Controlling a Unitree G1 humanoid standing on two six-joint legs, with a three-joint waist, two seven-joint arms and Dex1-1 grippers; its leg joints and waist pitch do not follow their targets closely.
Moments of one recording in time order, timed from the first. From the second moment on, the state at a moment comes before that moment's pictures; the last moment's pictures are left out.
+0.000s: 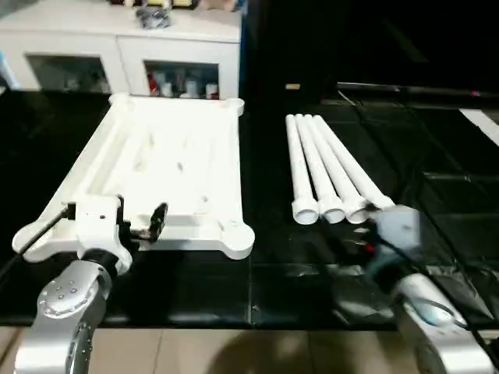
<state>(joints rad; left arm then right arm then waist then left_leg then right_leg) 0.05 0.26 0.18 -0.38 -0.19 0.49 -0.21 0.07 -0.18 0.04 -0.37 0.13 0.38 0.25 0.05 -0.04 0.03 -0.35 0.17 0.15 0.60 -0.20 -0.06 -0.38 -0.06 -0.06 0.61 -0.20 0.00</state>
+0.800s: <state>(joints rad) -0.13 0.26 0.12 -0.33 -0.23 0.46 -0.26 -0.08 -0.17 -0.01 -0.31 0.15 0.50 0.18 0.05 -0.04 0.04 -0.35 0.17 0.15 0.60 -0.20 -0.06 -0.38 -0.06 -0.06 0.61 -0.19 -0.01</state>
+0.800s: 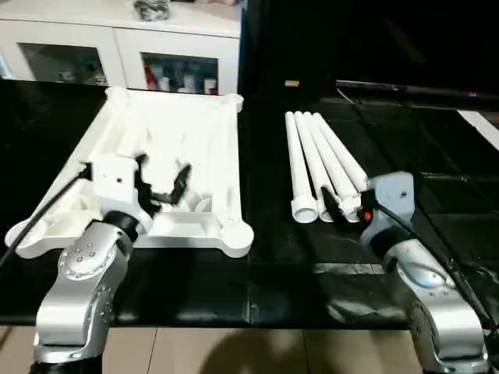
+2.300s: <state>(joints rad) -0.59 0.65 -0.31 0.52 -0.05 0.18 -1.18 -0.31 -0.51 0.30 -0.27 0.25 0.77 0.77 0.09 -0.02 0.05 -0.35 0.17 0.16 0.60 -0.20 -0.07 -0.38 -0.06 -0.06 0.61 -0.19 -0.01</state>
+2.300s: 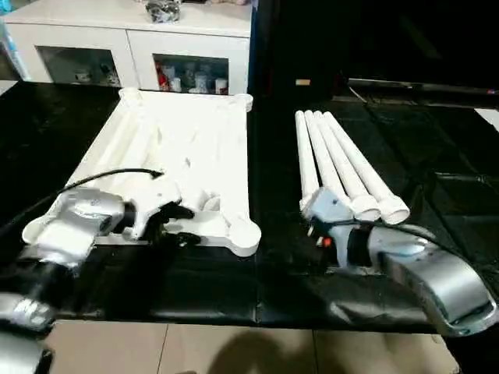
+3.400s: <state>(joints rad) -0.68 0.56 -0.32 0.69 0.00 0.29 -1.19 -0.35 -0.52 0.35 -0.27 0.25 0.80 0.81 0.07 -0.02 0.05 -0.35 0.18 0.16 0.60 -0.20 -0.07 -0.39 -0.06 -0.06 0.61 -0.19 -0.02</state>
